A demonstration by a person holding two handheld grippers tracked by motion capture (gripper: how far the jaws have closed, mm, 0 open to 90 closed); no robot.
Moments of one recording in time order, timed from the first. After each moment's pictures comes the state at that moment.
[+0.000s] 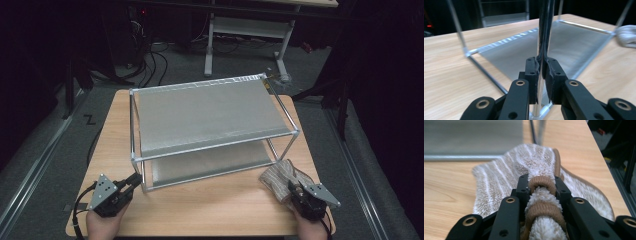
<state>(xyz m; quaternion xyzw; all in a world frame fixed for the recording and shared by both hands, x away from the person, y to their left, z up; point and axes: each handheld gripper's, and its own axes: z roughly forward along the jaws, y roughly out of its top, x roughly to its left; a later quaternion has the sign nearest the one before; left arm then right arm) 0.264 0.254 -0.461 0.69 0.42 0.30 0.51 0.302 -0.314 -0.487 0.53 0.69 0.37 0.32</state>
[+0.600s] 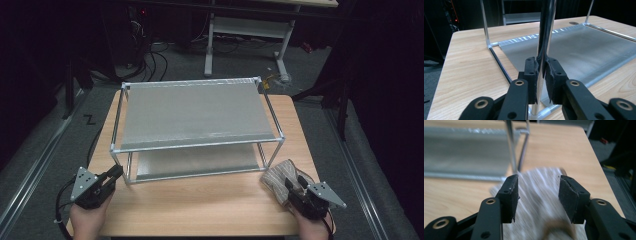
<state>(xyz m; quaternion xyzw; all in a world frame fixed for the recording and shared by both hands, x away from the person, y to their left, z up) 0.271 0.292 -0.461 0.66 0.46 0.33 0.49 0.297 -0.303 -0.459 0.51 0.67 0.42 0.33</state>
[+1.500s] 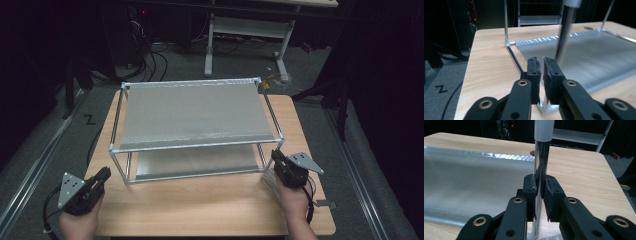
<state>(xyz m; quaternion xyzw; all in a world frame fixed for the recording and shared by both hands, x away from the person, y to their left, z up) 0.242 0.301 -0.455 0.64 0.49 0.36 0.47 0.363 -0.255 -0.433 0.48 0.68 0.44 0.33</state>
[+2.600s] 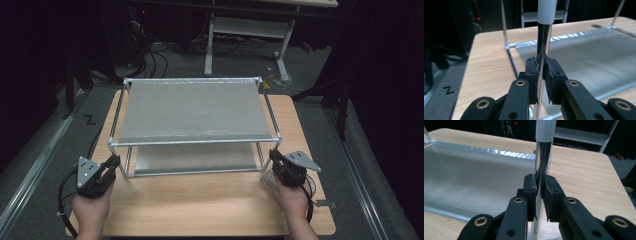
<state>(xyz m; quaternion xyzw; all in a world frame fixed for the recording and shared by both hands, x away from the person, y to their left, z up) 0.295 0.286 -0.441 0.64 0.51 0.37 0.45 0.365 -0.249 -0.431 0.47 0.69 0.44 0.33</state>
